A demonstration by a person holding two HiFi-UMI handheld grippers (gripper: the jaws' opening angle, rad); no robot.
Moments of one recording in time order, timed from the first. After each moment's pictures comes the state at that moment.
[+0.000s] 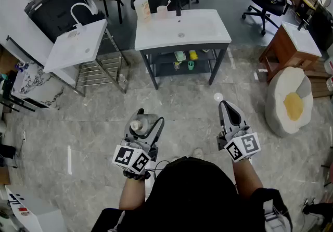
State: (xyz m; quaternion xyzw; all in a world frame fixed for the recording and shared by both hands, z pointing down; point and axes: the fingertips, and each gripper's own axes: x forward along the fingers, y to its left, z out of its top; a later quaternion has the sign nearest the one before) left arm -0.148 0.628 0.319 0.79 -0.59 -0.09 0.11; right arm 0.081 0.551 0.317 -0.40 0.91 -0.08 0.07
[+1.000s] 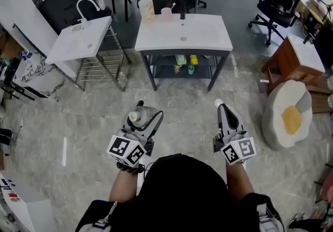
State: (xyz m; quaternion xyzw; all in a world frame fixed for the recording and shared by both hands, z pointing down) left arm -0.118 0.587 0.306 0.80 -0.59 -0.08 0.10; right arm 0.113 0.519 0.325 -0.39 0.91 -0.10 0.10
